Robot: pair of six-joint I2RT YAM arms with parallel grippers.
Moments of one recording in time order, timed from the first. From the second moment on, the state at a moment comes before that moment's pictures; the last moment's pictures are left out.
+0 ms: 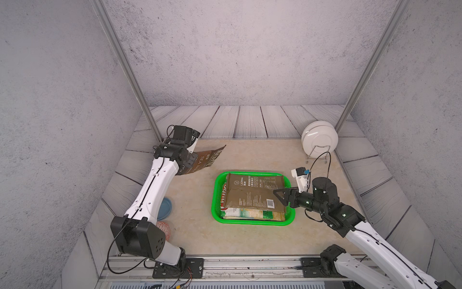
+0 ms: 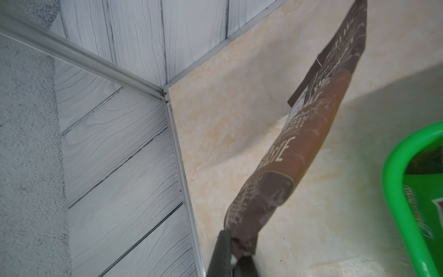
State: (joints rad) left arm -0.20 1.47 1.61 -1.02 -0.23 0.37; right arm 0.52 0.79 0.68 -0.36 -0.36 0.51
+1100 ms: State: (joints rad) left arm -0.20 1.41 2.21 -1.68 0.58 0.46; right arm 0.52 0.98 0.82 -0.22 -0.56 0.47
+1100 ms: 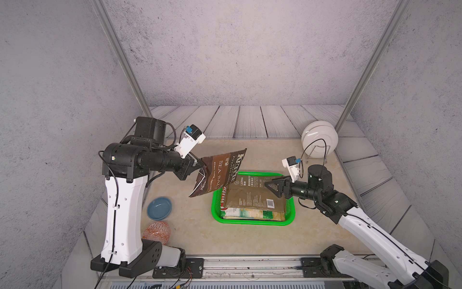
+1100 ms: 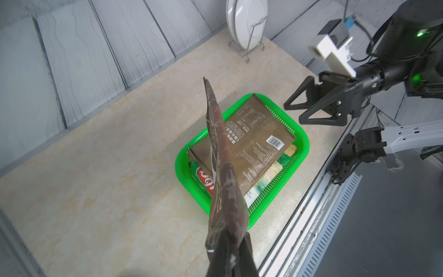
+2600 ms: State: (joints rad) left arm -0.49 1.44 2.16 -1.68 0.75 0.55; right arm 0.38 1.35 1.05 0.09 -1.03 0.30
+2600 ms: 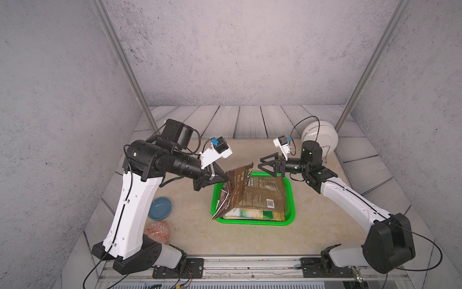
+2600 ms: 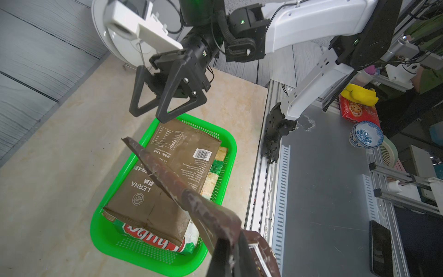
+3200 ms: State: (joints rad) left arm -0.58 1.45 2.16 -1.68 0.69 0.53; right arm 0.46 1.40 1.18 -0.11 -1.19 -0.07
